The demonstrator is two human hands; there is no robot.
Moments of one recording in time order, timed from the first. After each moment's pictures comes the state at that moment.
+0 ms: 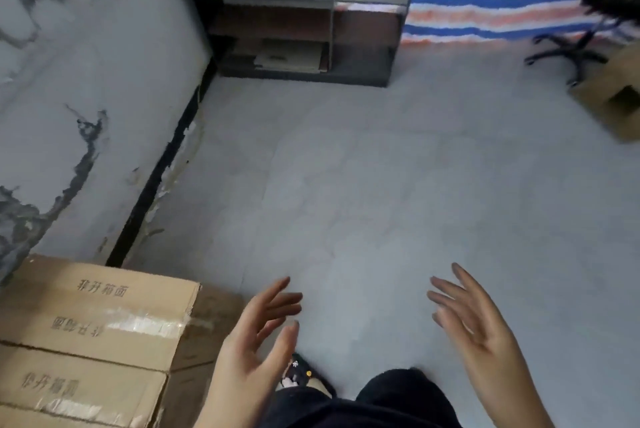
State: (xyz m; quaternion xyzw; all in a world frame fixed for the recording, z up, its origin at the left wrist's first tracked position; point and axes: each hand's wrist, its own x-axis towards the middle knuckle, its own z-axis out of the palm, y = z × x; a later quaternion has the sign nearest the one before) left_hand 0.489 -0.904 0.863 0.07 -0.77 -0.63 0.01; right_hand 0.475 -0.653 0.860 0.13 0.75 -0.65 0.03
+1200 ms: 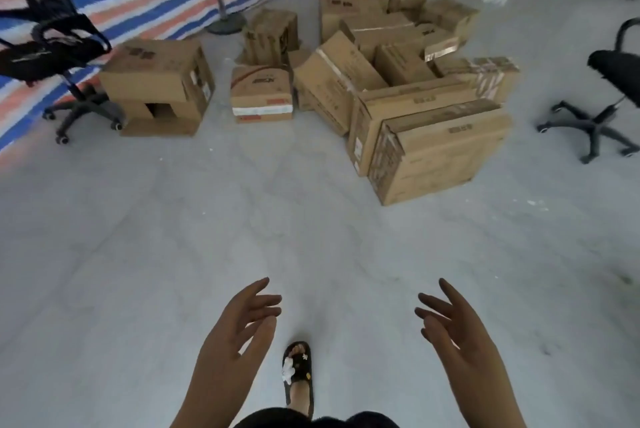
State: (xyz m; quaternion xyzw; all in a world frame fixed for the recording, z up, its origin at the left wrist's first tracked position) left_hand 0.418 -0.155 0.861 -0.39 -0.68 -0.48 -0.39; right_hand 0.662 -0.086 0.848 0.60 0.52 -0.49 -0.37
